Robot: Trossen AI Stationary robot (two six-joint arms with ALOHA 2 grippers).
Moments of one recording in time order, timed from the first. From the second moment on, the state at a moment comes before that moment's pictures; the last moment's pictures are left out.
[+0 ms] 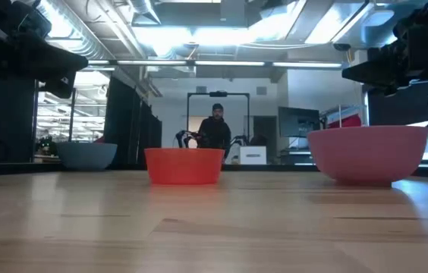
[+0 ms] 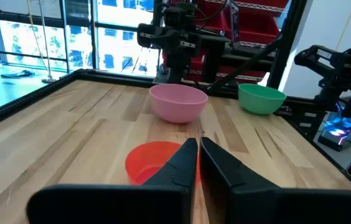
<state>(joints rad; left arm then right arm) -0.02 0.01 0.05 -0.09 -0.05 -0.11 0.01 0.10 0.02 0.10 0.35 -0.05</state>
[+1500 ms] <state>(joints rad) -0.02 0.01 0.05 0.03 -0.12 -1.06 0.01 0.10 0.02 0.18 0.24 0.86</state>
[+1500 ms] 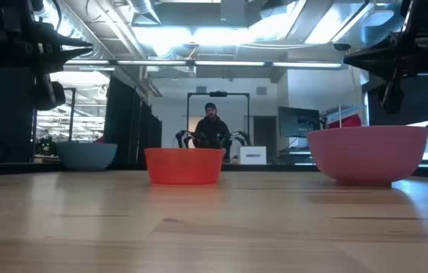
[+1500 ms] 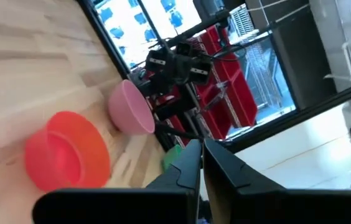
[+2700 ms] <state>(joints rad) -0.12 0.22 0.37 -0.38 -0.04 -0.95 0.01 0.10 0.02 0.19 0.25 0.89</state>
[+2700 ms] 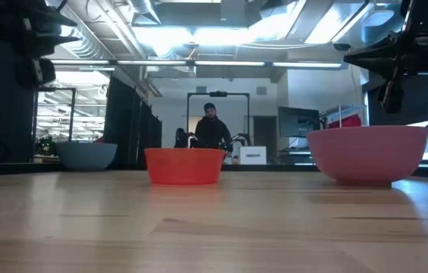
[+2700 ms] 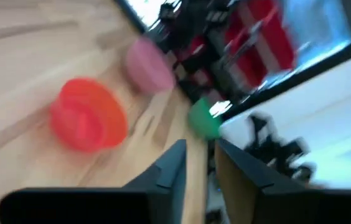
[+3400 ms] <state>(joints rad) -0.75 1.36 1.18 -1.33 0.06 -0.39 0.01 0.10 0.02 0.17 0.24 0.90</state>
